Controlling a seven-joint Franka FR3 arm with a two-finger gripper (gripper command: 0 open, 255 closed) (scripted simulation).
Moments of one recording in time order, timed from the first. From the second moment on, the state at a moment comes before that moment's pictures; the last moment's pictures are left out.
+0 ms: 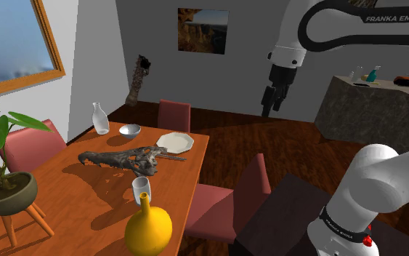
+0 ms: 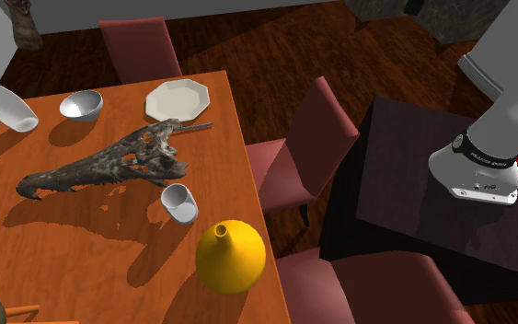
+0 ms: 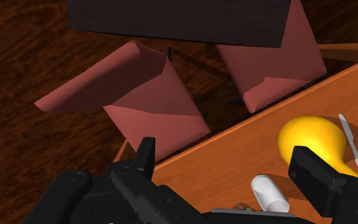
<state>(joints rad) 0.01 -0.76 0.03 -2.40 0.07 1.66 -0.01</state>
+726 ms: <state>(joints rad) 0.07 -0.61 0.20 -2.46 0.15 1.91 0.15</state>
